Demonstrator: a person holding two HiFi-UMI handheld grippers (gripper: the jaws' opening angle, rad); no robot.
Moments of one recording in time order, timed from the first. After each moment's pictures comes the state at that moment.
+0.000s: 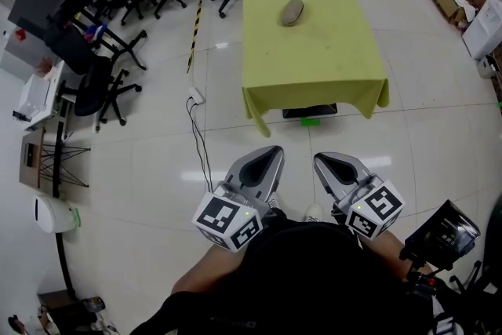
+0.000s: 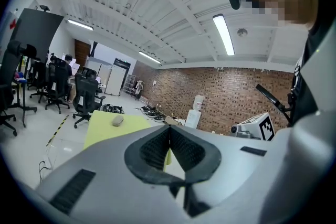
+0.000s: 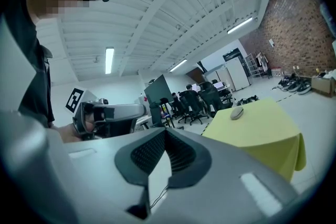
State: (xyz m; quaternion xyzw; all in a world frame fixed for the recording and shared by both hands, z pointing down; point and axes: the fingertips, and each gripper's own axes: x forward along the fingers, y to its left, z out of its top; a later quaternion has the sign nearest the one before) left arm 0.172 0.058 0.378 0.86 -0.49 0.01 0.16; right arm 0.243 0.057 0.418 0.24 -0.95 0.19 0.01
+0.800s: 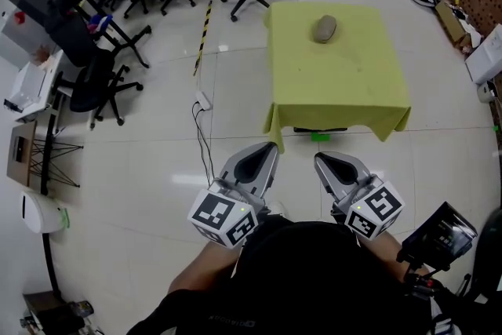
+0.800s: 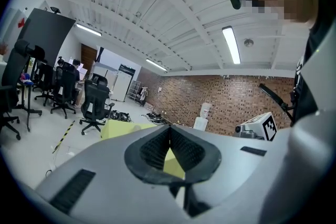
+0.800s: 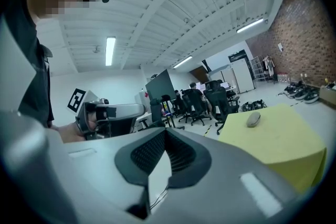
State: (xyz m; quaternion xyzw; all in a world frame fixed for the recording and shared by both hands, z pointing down) left arm -0.001 0.020 0.407 0.85 -0.51 -0.03 0.14; right arm 0.086 0.018 0.442 0.24 -0.96 0.16 0.03
